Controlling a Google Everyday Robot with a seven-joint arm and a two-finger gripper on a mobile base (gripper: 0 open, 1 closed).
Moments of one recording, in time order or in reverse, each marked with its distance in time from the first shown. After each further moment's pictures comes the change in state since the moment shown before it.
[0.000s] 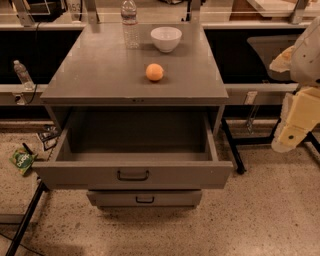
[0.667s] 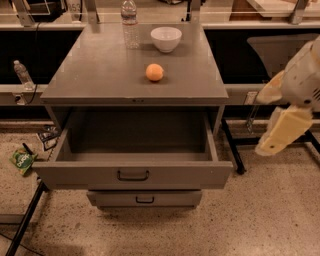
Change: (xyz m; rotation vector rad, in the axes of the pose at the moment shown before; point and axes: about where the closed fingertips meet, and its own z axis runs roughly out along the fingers) arm 0.000 0.012 0.035 -0.054 -0.067 0.026
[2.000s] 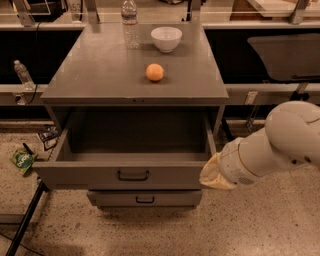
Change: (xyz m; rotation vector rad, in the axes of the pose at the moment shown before) arm -0.024 0.068 0.188 -0.043 -0.218 -0.118
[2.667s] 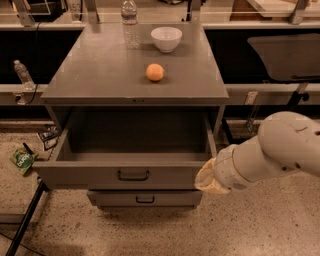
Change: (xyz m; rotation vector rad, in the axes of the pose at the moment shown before) arm 0.002 0.004 0.025 -0.017 -0.031 -0.021
